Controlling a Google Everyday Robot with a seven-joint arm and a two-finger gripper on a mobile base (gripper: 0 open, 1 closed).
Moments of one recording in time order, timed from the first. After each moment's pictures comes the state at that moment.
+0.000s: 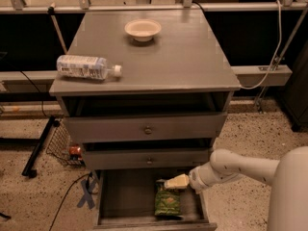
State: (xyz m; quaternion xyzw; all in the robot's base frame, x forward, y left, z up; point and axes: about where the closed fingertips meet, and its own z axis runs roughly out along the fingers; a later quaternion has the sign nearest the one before) arm 0.513 -0.128 0.355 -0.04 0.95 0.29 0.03
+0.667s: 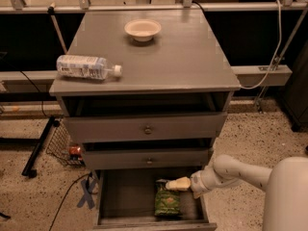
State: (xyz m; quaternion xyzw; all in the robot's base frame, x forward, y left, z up) arm 0.517 -0.131 0.307 -0.01 0.94 0.34 0.01
